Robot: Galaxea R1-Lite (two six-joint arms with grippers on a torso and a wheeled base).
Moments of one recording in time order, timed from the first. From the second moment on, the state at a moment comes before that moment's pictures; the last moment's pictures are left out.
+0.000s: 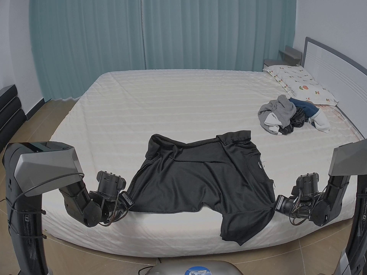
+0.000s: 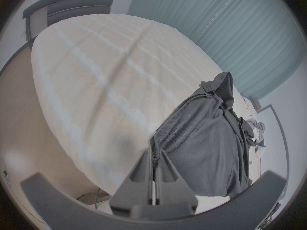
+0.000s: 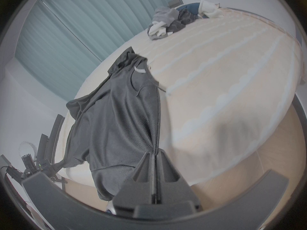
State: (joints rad) left arm -0.31 2.30 -0.70 -0.75 0.18 -0.96; right arm 0.13 2.28 -0.42 -1.11 0.10 0.57
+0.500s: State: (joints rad) left arm -0.32 2.23 -0.58 -0.67 0.18 -0.79; right arm -0.08 2.18 -0.39 -1.08 0.23 0.37
